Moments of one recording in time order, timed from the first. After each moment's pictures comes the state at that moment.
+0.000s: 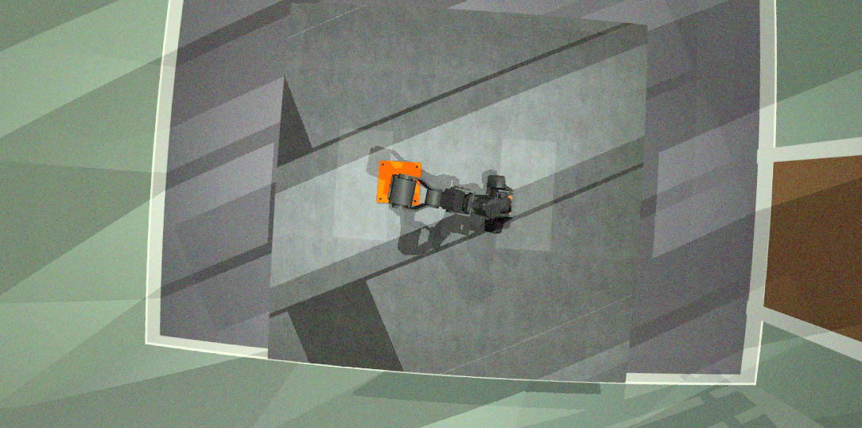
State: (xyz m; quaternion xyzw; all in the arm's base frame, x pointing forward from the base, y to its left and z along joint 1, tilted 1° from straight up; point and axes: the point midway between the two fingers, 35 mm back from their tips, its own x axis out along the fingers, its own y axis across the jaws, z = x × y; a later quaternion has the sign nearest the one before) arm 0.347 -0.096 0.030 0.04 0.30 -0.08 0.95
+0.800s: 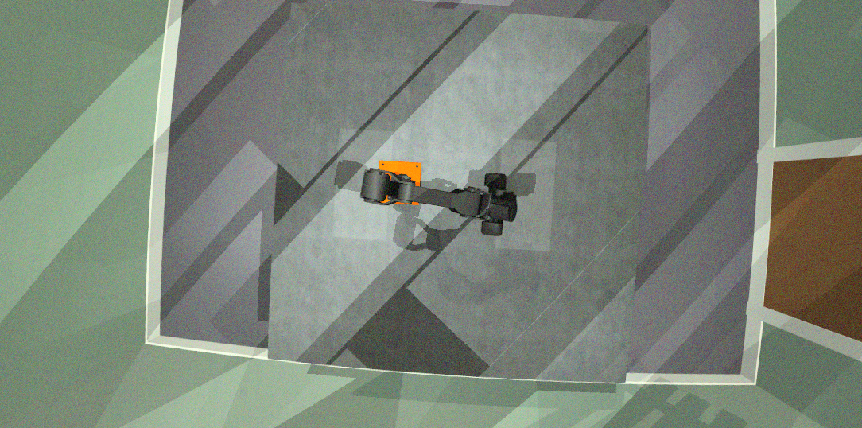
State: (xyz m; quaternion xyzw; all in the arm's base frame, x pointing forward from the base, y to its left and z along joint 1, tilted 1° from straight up) arm 0.317 -0.089 0.102 0.05 0.48 -0.08 0.87
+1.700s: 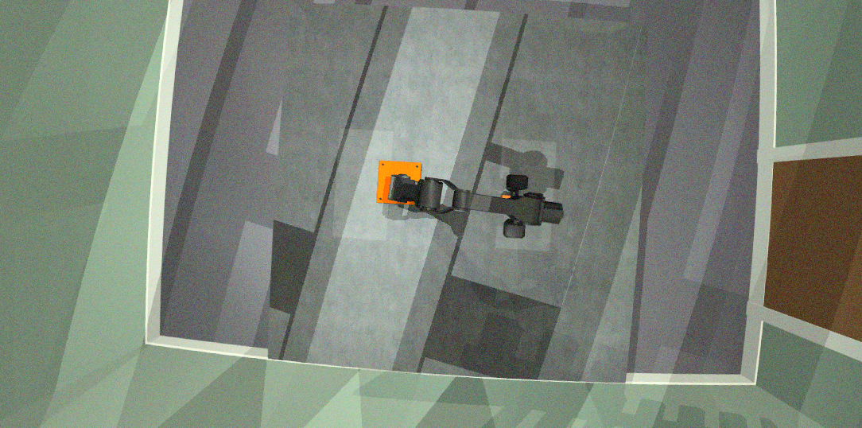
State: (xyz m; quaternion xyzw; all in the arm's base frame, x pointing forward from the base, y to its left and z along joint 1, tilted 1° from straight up) arm 0.354 -0.098 0.116 0.06 0.69 -0.06 0.72
